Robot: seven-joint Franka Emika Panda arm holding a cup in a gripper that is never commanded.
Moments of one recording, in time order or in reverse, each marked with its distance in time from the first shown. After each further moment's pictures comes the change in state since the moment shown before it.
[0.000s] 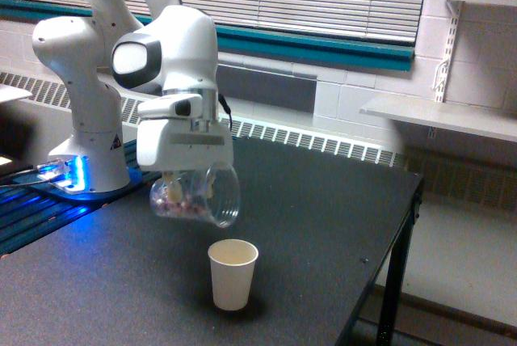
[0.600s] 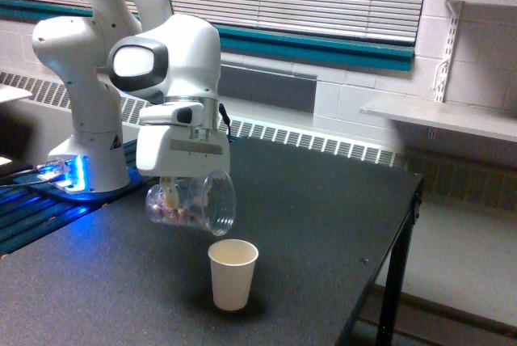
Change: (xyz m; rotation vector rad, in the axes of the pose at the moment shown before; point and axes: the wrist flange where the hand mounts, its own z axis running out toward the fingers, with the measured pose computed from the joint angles) arm -0.006 -0.003 0.009 -0.050 0.015 -0.026
